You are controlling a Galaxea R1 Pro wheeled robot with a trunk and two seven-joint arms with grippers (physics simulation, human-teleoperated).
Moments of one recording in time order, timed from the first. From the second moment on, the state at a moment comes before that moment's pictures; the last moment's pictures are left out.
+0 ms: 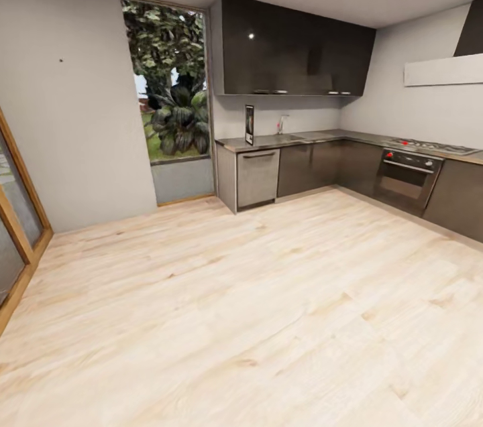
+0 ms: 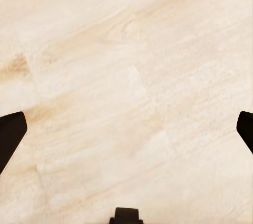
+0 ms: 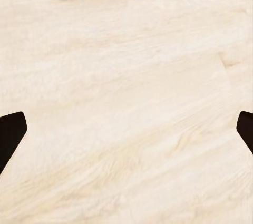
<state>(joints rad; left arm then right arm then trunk) 0.07 0.01 0.08 -0.75 0.00 -0.01 -0.01 -0.11 -0.12 0.01 -0.42 0.17 -0.21 -0.05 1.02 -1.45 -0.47</state>
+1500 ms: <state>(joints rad) 0.07 0.01 0.08 -0.75 0.00 -0.01 -0.01 -0.11 -0.12 0.01 -0.42 0.17 -0.21 -0.05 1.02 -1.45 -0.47</state>
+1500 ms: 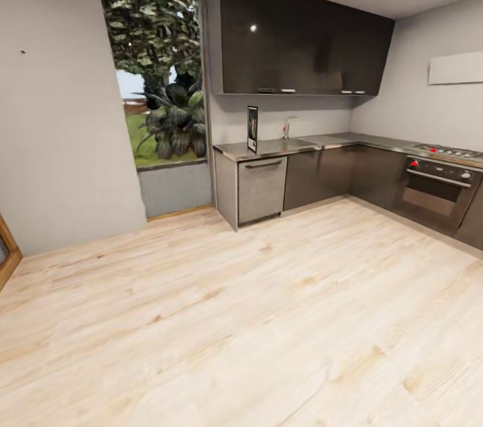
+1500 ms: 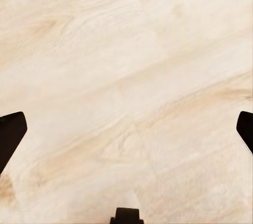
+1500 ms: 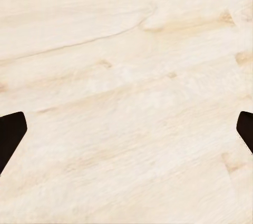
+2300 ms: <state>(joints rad) 0.07 0.02 0.08 -0.75 0.00 -0.01 -0.01 -0.11 -0.12 0.01 -0.42 0.17 -0.21 -0.05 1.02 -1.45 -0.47</state>
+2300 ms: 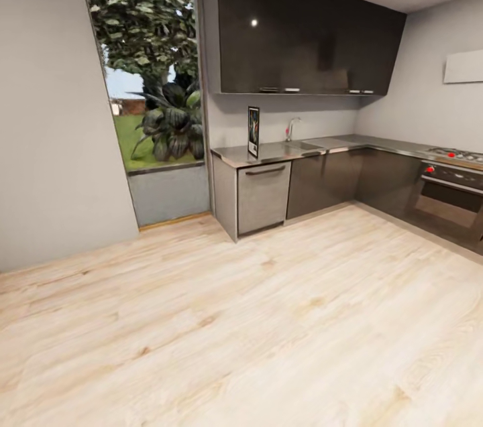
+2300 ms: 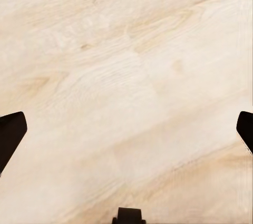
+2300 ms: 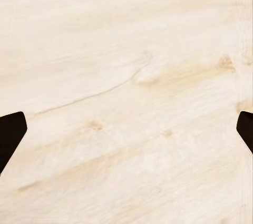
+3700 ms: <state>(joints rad) 0.07 0.02 0.08 -0.75 0.00 -0.01 -0.01 -0.11 -0.12 0.00 -0.42 0.17 -0.21 -0.05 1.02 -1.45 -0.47</state>
